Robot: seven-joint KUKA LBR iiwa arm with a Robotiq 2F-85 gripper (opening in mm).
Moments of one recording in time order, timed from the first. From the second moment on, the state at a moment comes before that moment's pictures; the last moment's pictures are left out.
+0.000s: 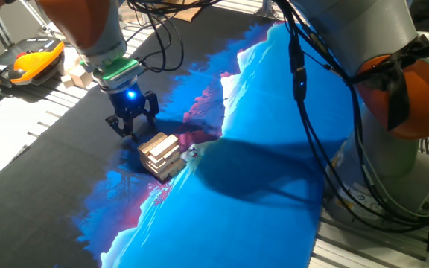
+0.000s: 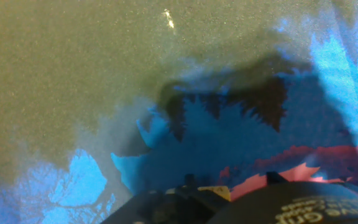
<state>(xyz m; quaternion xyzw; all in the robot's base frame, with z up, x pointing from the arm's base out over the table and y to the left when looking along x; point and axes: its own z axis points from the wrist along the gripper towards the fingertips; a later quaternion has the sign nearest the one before) 0.555 0.114 0.072 -0.17 -0.98 0.01 0.09</state>
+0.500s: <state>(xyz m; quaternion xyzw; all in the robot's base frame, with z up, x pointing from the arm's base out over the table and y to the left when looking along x) 0.558 0.116 0.071 -0.16 -0.98 -0.02 0.08</state>
